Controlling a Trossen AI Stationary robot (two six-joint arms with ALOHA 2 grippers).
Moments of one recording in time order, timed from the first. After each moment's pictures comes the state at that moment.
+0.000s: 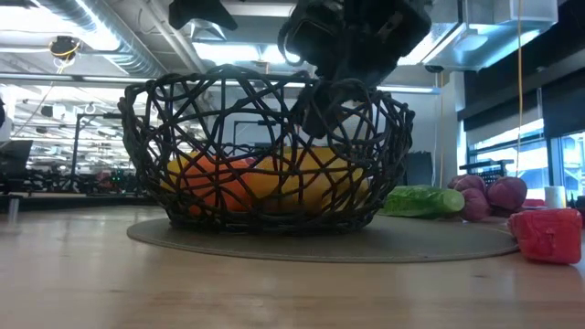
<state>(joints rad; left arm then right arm) -0.10 1.12 1.11 -0.45 -0.35 -0.43 -0.02 1.88 1.33 -0.49 -0.68 -0.22</state>
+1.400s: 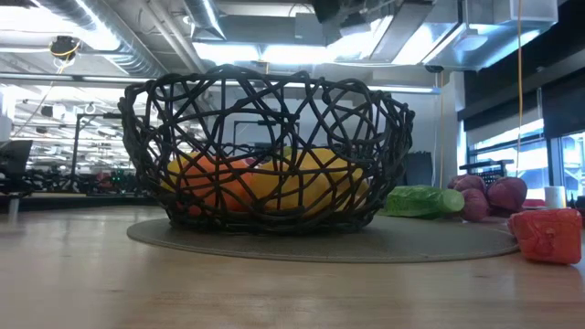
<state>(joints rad) -0.83 1.46 1.11 -0.81 -0.16 -1.98 -0.19 1.55 1.50 -0.54 -0.62 -0.45</state>
